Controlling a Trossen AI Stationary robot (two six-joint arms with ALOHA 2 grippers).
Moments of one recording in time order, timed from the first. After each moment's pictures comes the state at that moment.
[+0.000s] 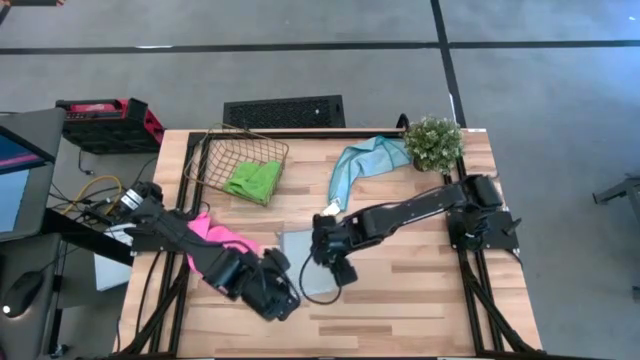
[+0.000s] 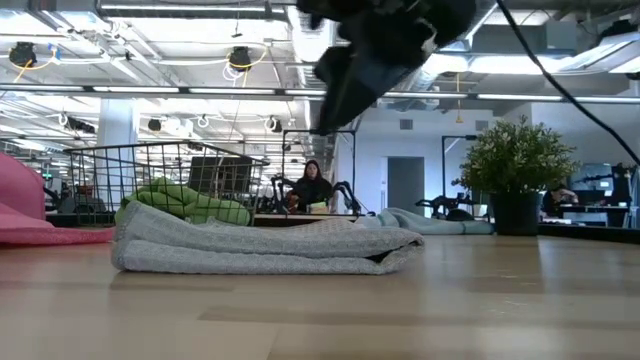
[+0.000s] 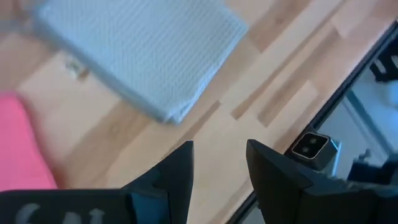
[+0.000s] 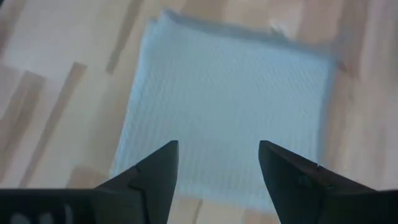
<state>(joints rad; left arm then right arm) -0.61 1.73 1.61 -1.09 -0.25 -1.43 0.24 1.91 1.50 -0.67 -0.03 -0.15</state>
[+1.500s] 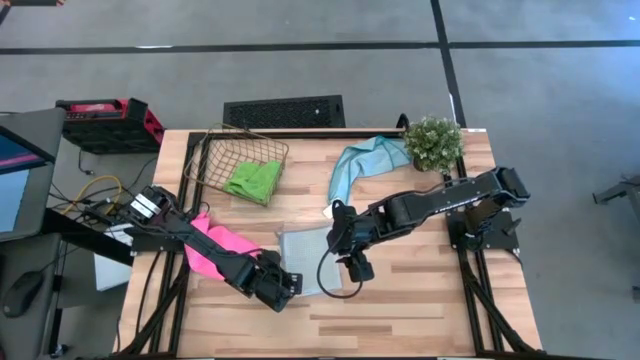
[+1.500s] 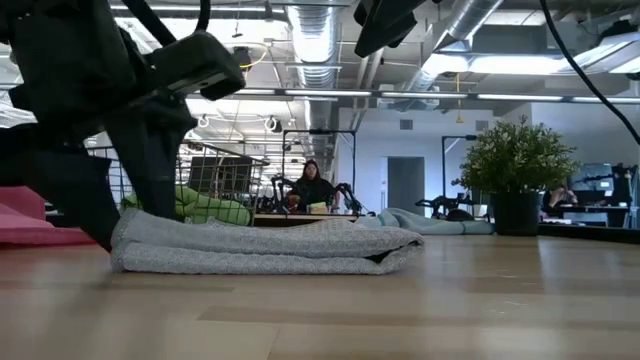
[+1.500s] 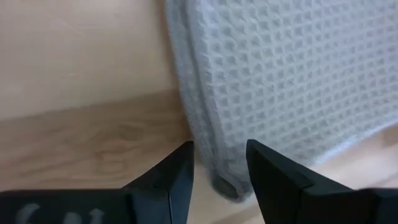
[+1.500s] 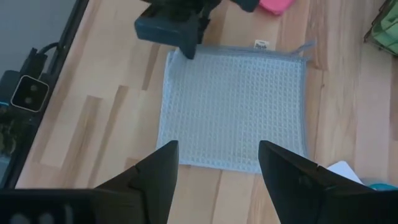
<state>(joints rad) -0.56 1.80 1.03 -0.45 -0.27 -1.99 0.27 1.71 1.50 -0.78 -0.03 -0.01</state>
